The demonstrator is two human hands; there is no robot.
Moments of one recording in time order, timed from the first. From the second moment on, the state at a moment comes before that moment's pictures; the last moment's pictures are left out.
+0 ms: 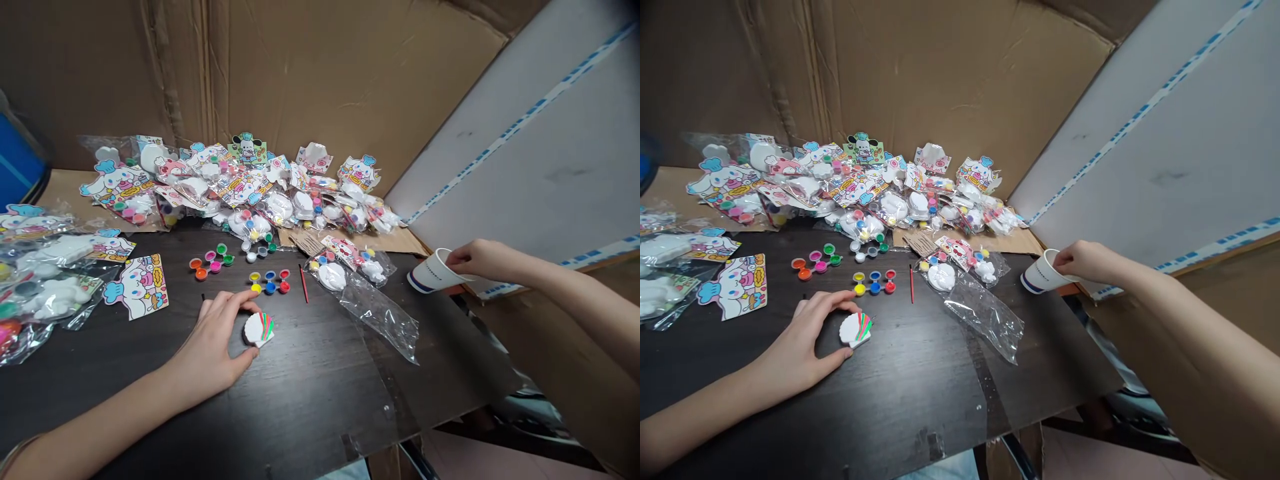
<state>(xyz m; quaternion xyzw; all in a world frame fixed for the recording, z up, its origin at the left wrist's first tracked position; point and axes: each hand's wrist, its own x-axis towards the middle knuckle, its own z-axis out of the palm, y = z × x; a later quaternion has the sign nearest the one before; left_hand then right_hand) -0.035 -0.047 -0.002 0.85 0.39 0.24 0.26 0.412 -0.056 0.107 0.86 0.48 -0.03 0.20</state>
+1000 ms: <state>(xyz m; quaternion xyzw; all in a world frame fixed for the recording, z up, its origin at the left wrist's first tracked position) -0.037 -0.040 -0.009 0.86 0.37 0.27 0.21 0.414 -0.064 0.146 0.85 0.48 0.09 0.20</state>
